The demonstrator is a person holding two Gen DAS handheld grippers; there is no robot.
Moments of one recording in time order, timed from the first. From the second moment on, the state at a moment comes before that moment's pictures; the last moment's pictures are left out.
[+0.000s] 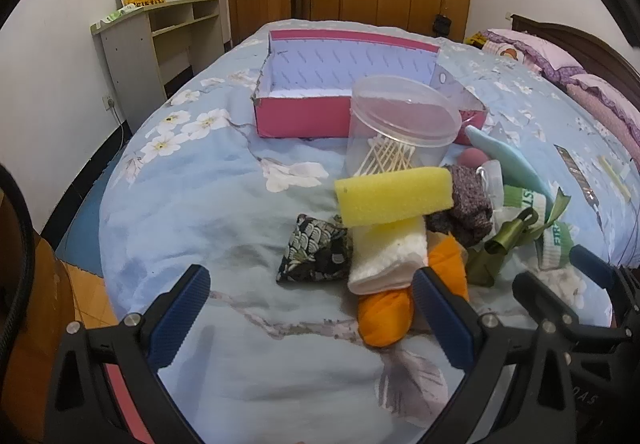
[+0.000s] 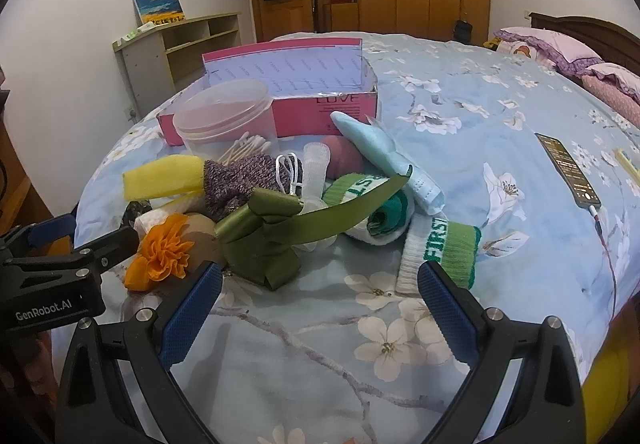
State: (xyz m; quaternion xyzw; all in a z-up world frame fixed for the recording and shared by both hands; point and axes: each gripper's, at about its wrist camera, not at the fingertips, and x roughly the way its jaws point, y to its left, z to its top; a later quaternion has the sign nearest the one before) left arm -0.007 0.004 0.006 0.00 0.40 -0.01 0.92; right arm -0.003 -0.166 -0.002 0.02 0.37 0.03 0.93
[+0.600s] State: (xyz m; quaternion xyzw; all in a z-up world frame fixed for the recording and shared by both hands) left arm -0.002 0.021 0.003 0.01 0.41 -0.01 0.91; right arm -0.002 -0.175 0.003 0.01 0.37 0.04 0.93
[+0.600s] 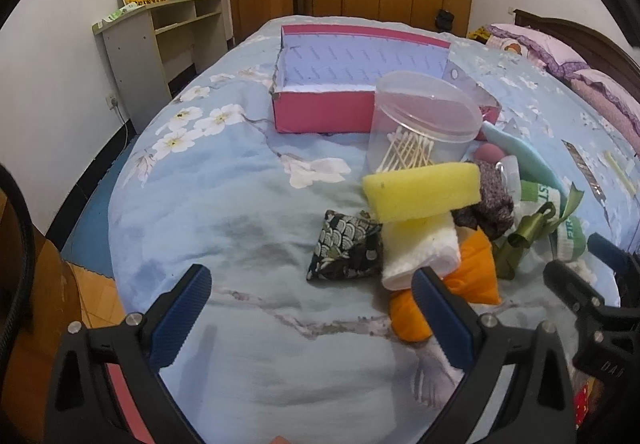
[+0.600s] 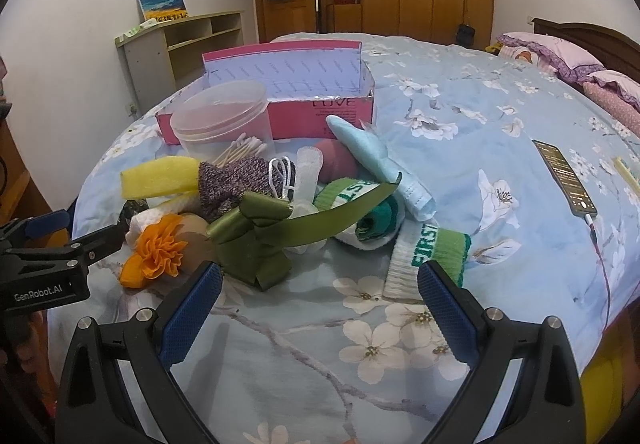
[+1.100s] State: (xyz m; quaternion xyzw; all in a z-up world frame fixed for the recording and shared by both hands) left arm 0.009 0.019 0.002 0.03 0.39 -0.03 0.92; right arm 0.003 -0.191 0.009 0.02 0.38 0.05 0.92
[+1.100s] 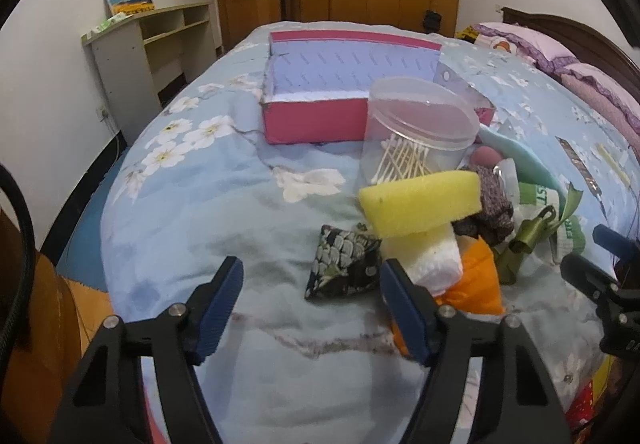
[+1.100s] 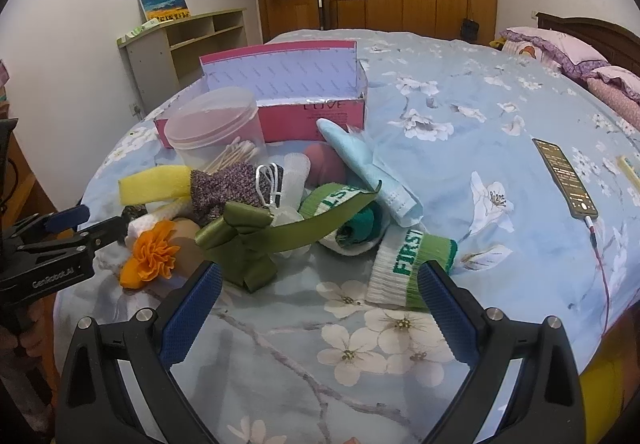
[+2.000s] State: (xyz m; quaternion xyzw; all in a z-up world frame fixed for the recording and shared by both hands) left arm 0.032 0.013 -0.022 0.00 0.40 -0.07 0.91; right arm 0.011 -0.206 -0.006 0.03 0.41 0.04 0.91
